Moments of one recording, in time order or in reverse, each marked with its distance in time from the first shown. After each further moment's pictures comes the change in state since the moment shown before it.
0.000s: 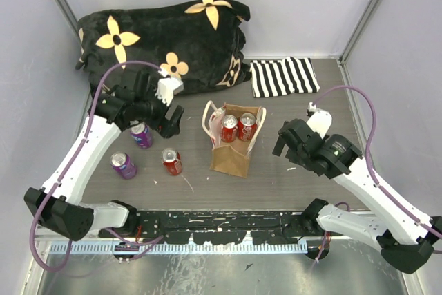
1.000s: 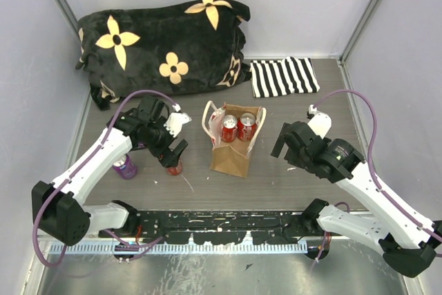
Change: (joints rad) left arm -0.067 -0.065 -0.365 -0.038 0.016 0.109; right arm 0.000 -0.029 -0.042 0.064 -0.053 -0.002
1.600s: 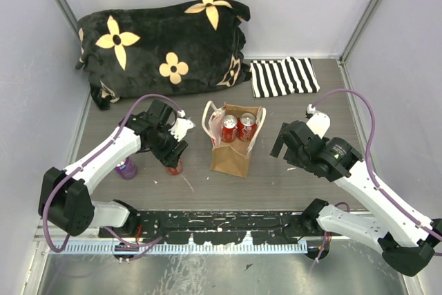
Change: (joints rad) left arm -0.034 0.086 -0.077 0.099 -0.102 -0.022; right arm 0.000 0.014 0.000 0.000 0.001 -0.002
